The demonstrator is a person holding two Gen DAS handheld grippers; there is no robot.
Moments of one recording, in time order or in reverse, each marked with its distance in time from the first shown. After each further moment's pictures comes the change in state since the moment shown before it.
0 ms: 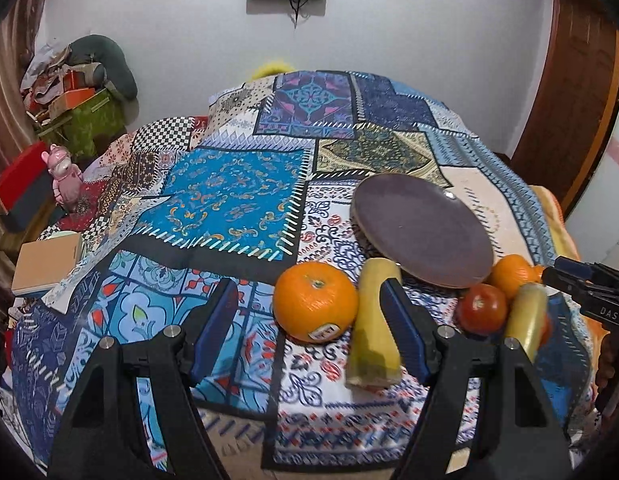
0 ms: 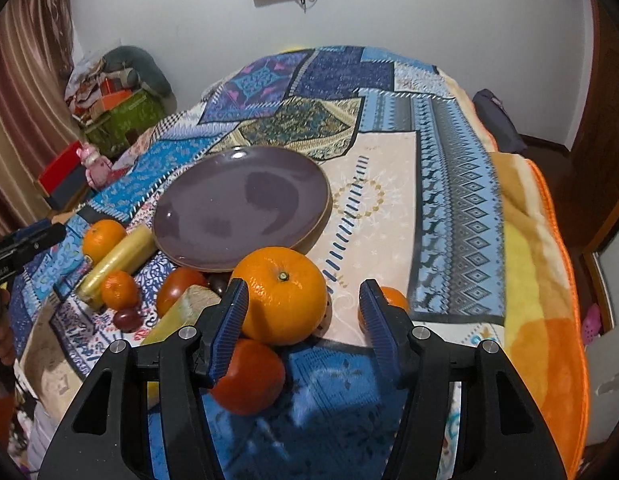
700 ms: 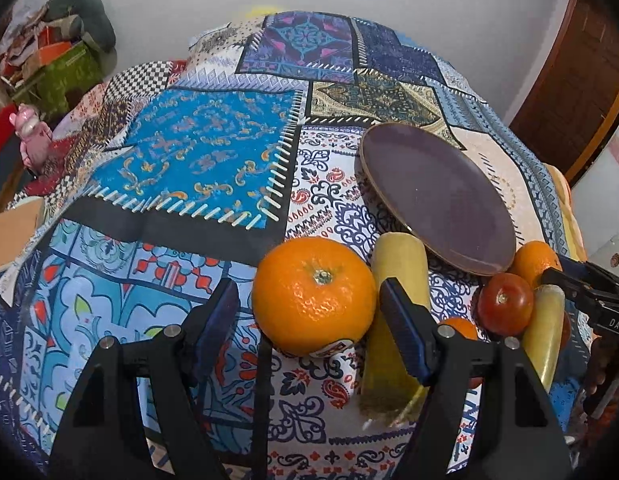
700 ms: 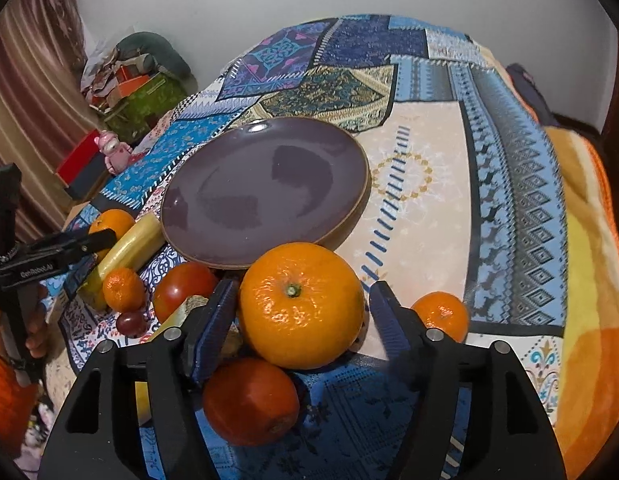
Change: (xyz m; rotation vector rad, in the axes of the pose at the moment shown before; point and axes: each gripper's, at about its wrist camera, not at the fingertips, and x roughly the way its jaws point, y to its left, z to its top) left arm 0.067 0.009 0.000 -0.047 0.184 -0.081; right arm 0.034 -0.002 0.006 0.019 0.090 0.125
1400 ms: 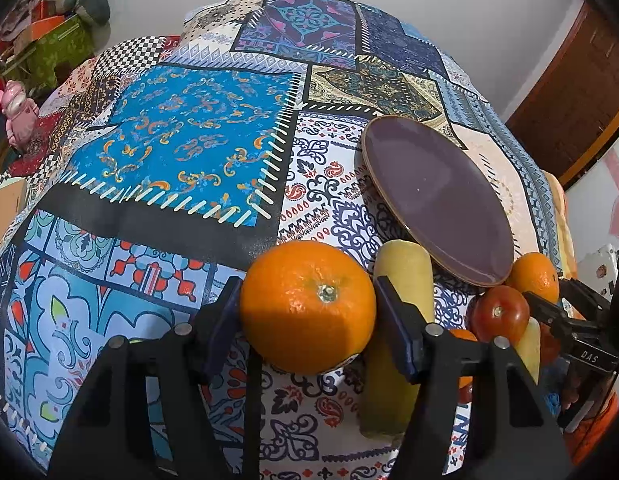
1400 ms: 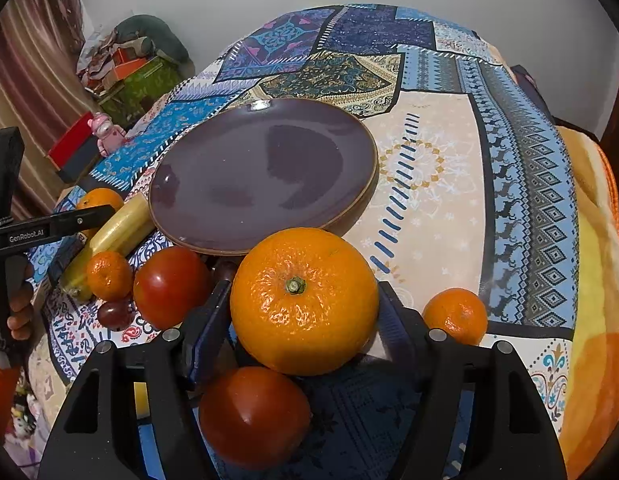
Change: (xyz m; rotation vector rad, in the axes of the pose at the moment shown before) left arm 0.015 0.006 0.010 -0.043 0.069 -0.054; right arm 0.013 0.009 -0.005 -0.044 0.029 -0.042
